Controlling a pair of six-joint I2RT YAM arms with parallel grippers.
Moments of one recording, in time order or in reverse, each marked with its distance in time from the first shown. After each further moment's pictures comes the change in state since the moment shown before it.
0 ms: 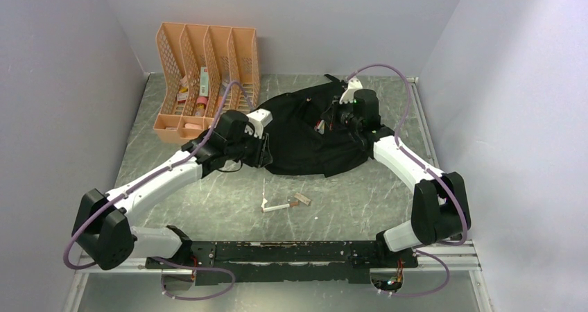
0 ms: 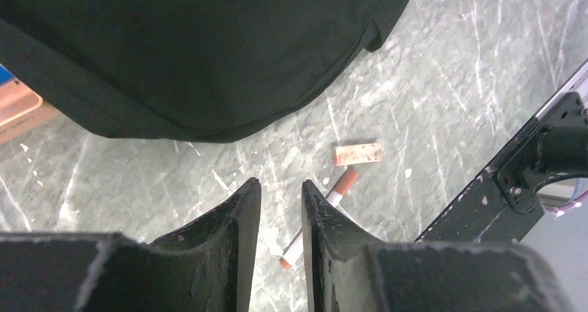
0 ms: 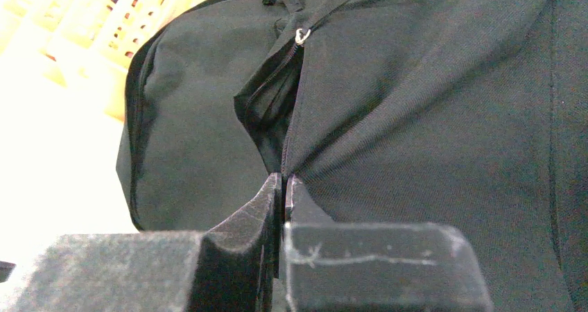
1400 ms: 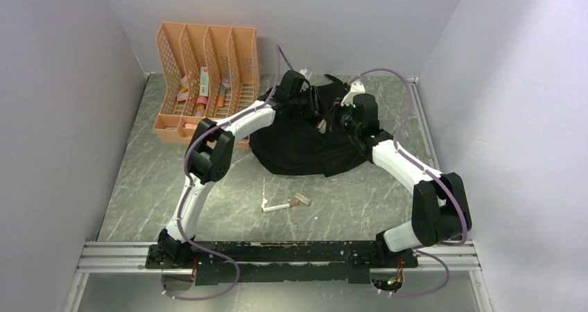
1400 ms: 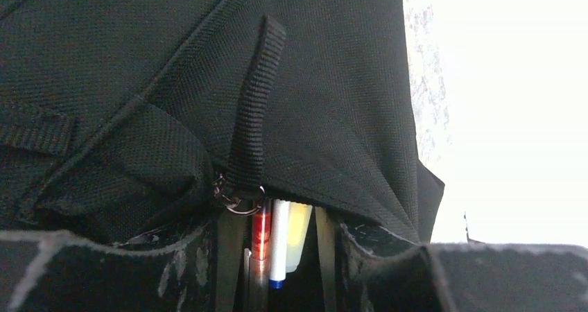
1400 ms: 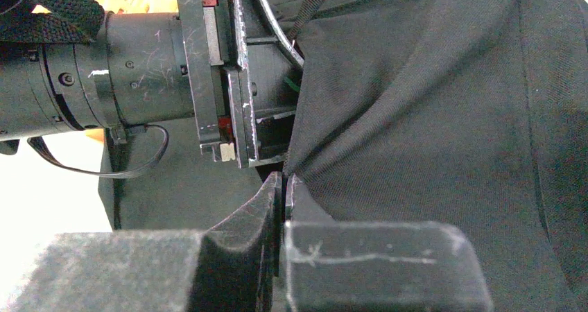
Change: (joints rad) left arm 0.000 1.023 0.961 0.176 0.038 -0.430; right arm 0.011 -0.010 -0.055 0.074 0.091 0.041
